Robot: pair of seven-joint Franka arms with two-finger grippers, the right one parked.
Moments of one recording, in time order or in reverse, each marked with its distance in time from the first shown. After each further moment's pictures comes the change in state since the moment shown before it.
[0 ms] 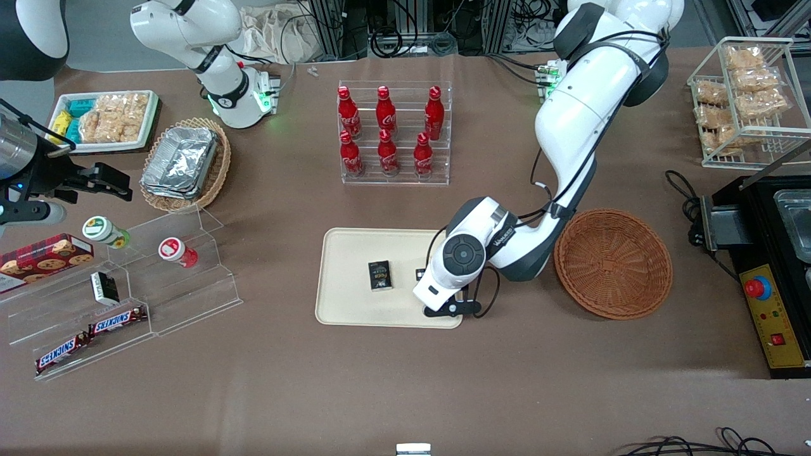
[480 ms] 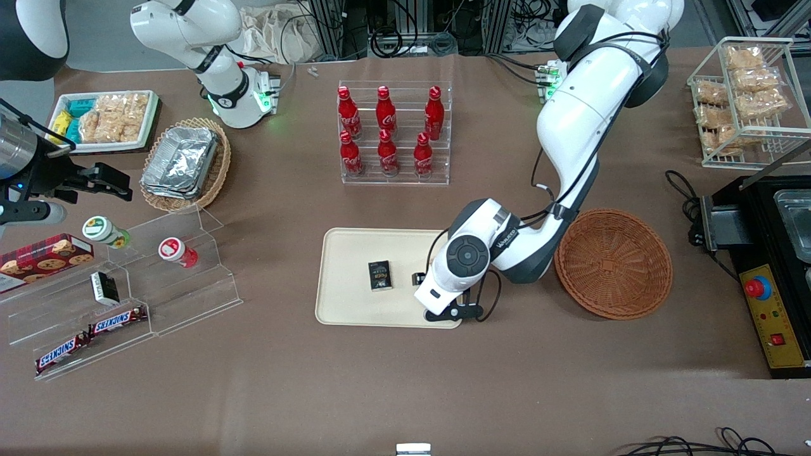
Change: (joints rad) arm 0.005 -0.011 0.000 0.046 0.000 0.003 0.000
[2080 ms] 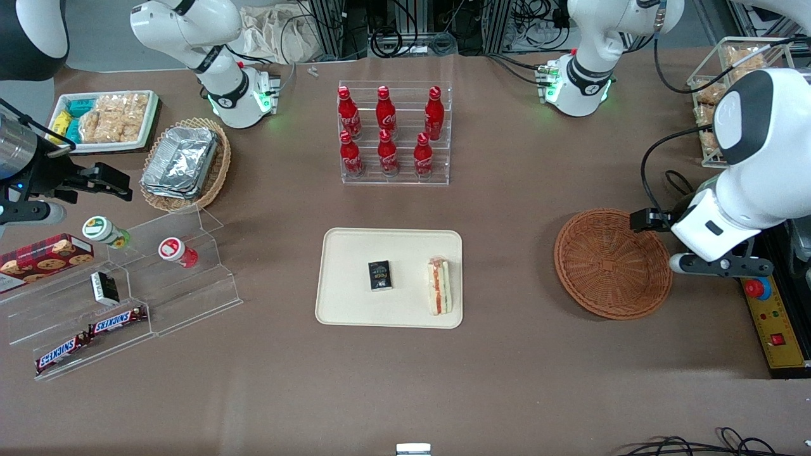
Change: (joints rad) arm 0.029 -0.714 0.623 -0.389 -0.235 -0.397 0.781
